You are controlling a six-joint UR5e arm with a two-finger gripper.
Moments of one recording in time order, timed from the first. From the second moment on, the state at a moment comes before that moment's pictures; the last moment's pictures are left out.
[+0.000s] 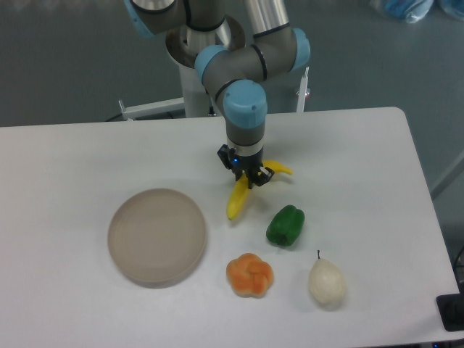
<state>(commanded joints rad) 2.33 -1.77 -2.04 -0.79 1.61 1.13</state>
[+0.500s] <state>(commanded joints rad) 2.43 -1.76 -1.85 -0.90 1.61 1.22</state>
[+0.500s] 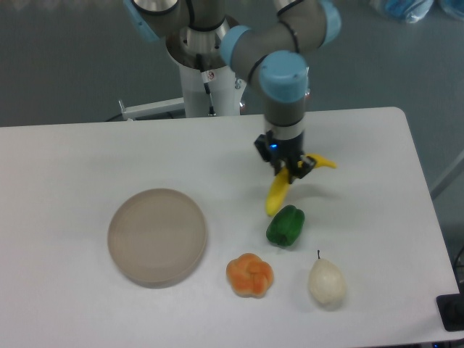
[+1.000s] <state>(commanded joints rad) 2.42 -1.87 -1.69 -0.91 1.61 1.22</state>
